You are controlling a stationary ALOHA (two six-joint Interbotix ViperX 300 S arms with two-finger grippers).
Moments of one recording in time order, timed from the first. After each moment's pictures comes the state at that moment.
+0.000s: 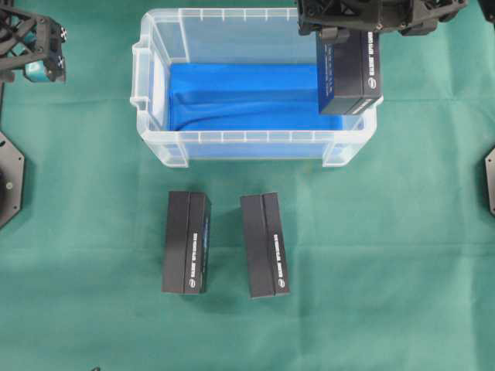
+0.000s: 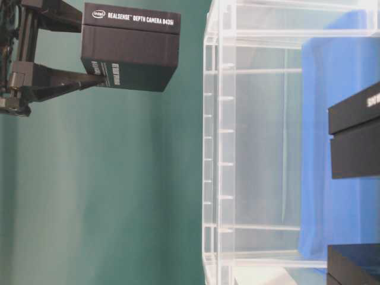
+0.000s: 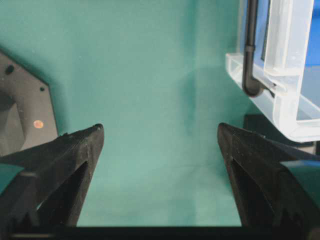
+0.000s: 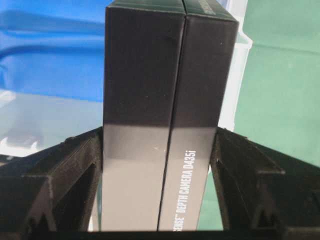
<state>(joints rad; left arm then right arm) 0.35 -0.56 0.43 0.10 1.47 -1.21 -0.24 -0.03 -0.21 -0.17 1.59 1.35</state>
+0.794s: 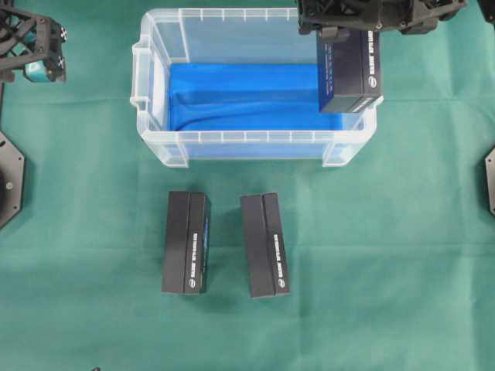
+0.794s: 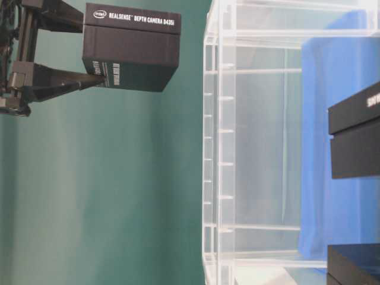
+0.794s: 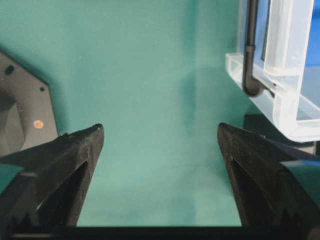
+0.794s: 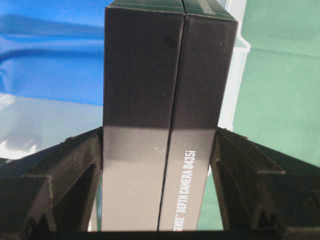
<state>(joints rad) 0.35 -0.56 0.43 0.10 1.47 -1.21 -0.24 -0.03 -0.21 -0.19 1.59 1.35</state>
